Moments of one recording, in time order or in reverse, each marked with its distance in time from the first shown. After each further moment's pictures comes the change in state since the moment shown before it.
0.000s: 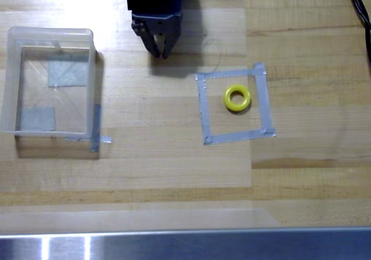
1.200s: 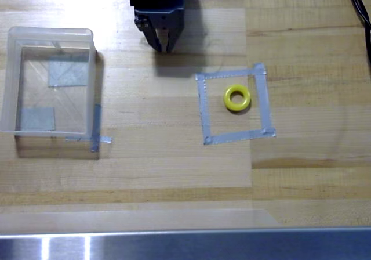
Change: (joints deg) arm -4.0 -2.1 -8.5 7.6 -0.1
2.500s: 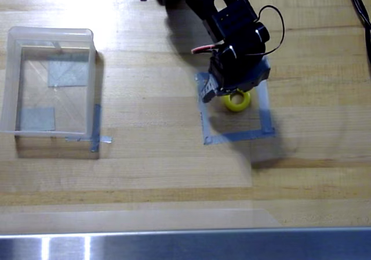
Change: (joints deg) arm -29.2 -93.2 -63.8 -16.0 12.0
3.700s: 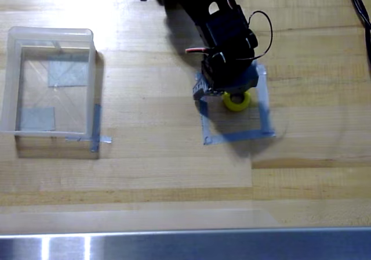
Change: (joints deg) arm 3.0 -2.9 10.1 -11.5 8.0
